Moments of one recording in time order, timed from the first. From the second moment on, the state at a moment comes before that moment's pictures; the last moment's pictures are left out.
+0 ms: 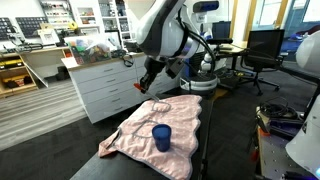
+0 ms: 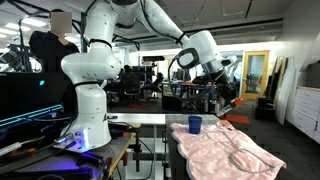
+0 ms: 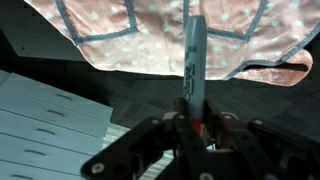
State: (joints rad) arm -1.77 -0.35 1.93 -2.34 0.93 2.88 -0.75
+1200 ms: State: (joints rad) arm -1.64 -0.07 1.92 -2.46 0.93 3.20 -0.85
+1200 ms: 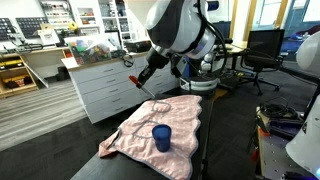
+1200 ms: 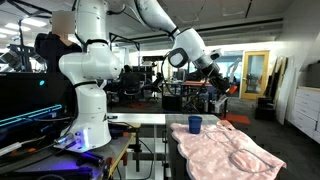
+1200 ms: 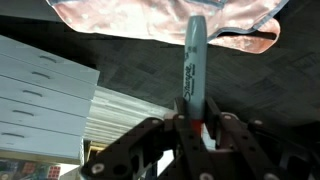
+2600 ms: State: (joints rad) arm -1.67 0.32 2.00 -2.63 0.65 3.46 -0.83
